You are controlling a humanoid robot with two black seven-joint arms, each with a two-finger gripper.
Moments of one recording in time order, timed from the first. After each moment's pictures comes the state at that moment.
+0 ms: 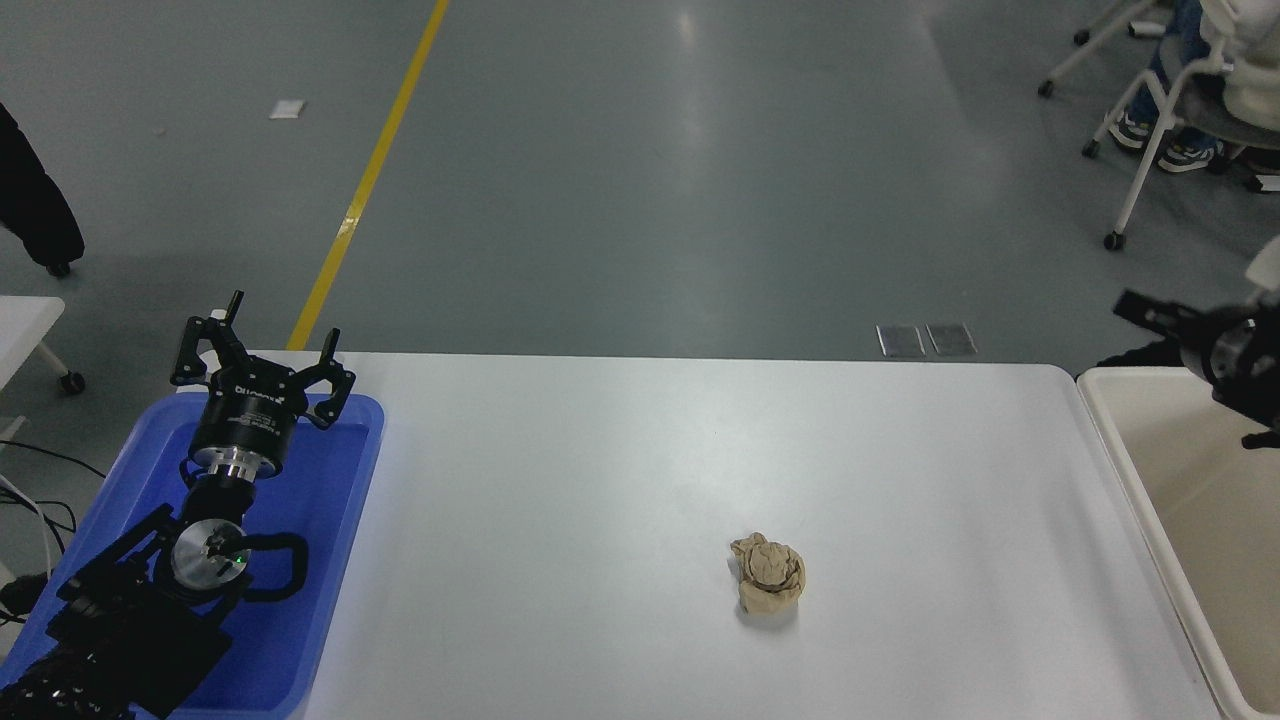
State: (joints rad) left arm -0.52 0.25 -1.00 -0.52 -0.07 -0.60 -0.41; right arm 1.40 -0.52 -1.01 0.68 -0.27 -0.07 0.04
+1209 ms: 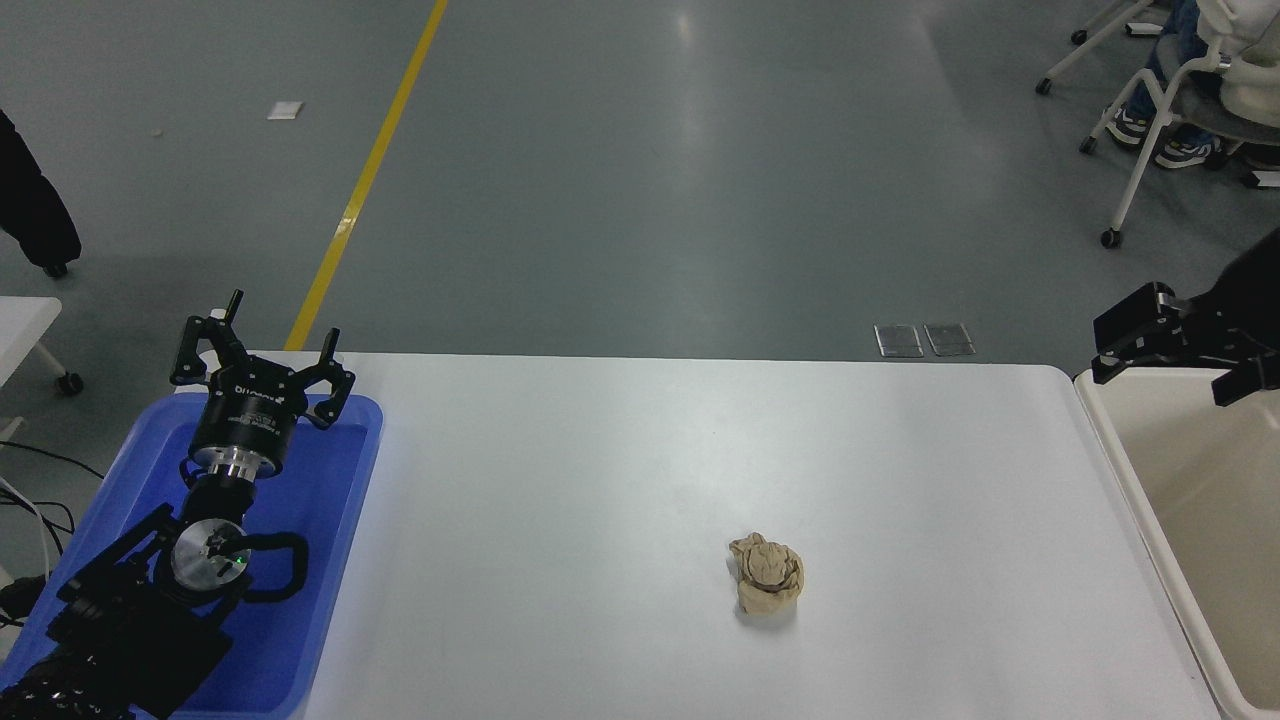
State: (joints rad) left arm -0.52 0.25 -1.00 -0.52 -0.07 -0.60 -0.41; right arm 2.18 -0.64 -1.41 1.31 -0.42 0.77 0.04
